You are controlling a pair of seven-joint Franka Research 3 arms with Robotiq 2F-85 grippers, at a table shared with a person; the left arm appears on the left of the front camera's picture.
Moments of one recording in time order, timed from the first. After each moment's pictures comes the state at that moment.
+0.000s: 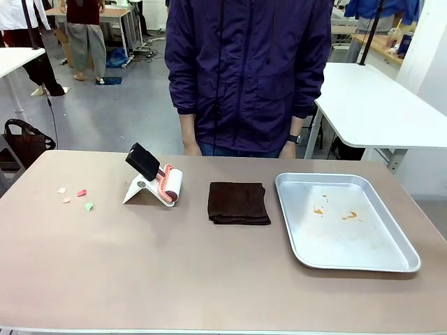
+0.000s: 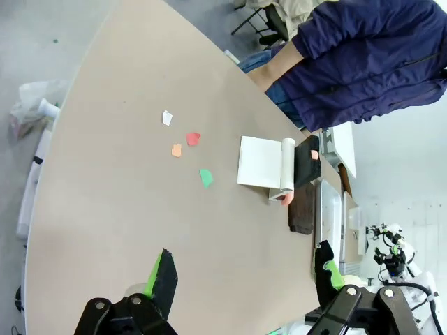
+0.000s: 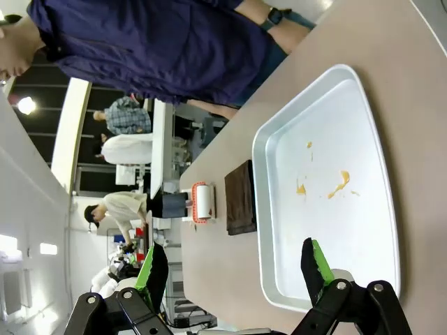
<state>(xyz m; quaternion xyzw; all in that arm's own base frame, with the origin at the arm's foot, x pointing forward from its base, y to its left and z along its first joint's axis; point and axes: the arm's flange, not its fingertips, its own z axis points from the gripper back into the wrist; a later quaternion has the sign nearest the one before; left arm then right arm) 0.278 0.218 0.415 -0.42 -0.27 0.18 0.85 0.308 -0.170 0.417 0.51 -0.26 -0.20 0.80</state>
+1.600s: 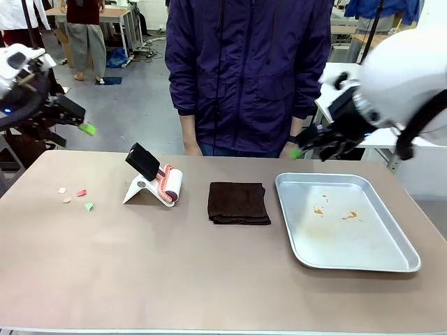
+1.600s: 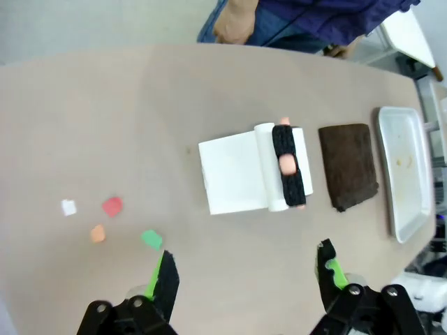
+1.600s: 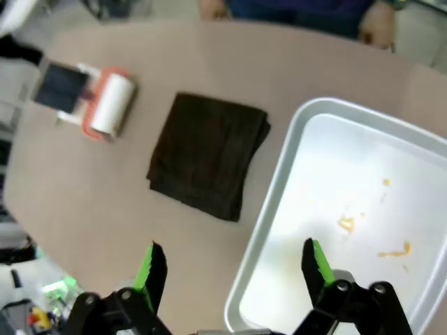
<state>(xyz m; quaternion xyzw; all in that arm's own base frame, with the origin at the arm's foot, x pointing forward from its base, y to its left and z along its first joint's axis) 0.460 0.008 0.473 -0.25 -0.19 -0.04 0.95 0.414 0.167 0.469 0.18 -0.20 0.14 0.95</state>
